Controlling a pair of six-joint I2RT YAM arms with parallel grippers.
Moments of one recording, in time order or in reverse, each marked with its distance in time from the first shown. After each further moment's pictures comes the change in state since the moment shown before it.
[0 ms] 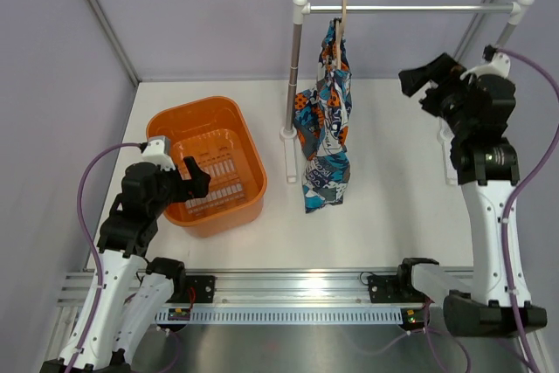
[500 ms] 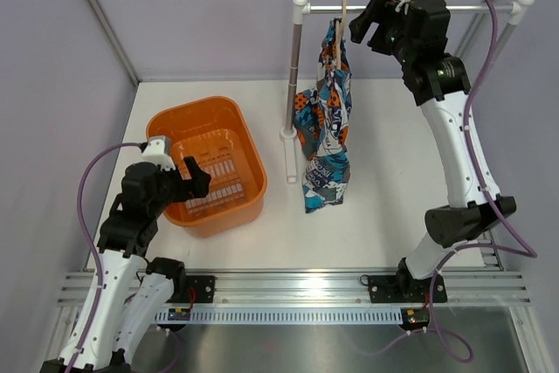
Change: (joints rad) left arm 0.000 0.000 0.000 0.004 0.006 0.000; right arm 0.280 0.629 0.768 -0.100 0.143 -0.177
